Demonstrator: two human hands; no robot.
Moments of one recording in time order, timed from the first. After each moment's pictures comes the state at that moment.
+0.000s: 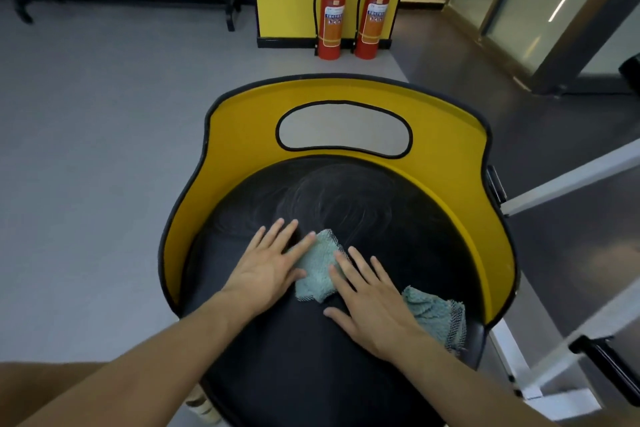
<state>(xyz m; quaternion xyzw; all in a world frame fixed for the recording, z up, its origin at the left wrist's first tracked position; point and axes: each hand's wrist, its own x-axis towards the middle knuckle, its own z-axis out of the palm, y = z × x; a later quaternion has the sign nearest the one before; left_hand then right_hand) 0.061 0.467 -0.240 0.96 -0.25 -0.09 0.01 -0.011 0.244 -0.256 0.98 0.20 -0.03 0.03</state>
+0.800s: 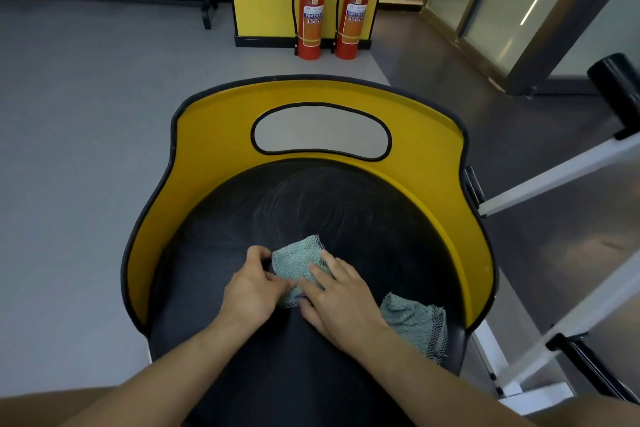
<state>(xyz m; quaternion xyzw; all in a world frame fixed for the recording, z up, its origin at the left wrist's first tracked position) 0.043 0.438 -0.231 0.88 0.10 -0.17 0.43 0.010 0.261 -0.251 0.98 0.21 0.05 0.01</state>
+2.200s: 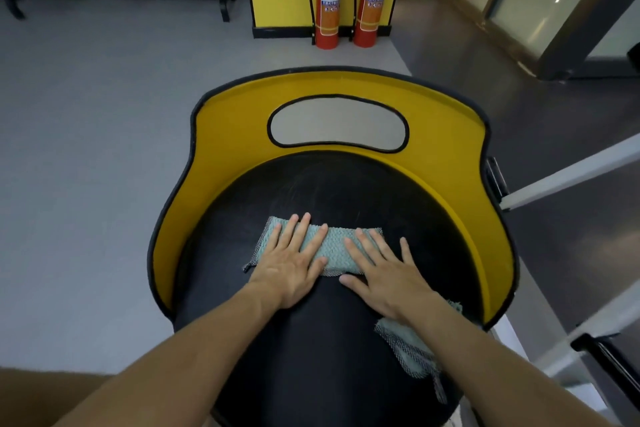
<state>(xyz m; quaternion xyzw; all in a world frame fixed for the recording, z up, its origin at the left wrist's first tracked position) 0.074 0.421 -0.258 0.97 -0.22 -0.13 0.01 0.034 0.206 -0.239 0.97 0.10 -0.22 0.00</state>
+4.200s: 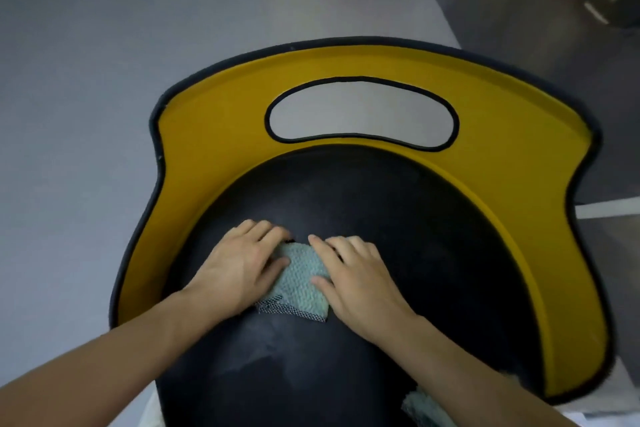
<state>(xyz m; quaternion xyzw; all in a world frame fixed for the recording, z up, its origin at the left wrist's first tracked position) 0.150 0.492 -0.246 0.95 -0.28 -0.03 0.11 0.110 0.266 -0.249 0.96 0.20 -0.08 -0.15</state>
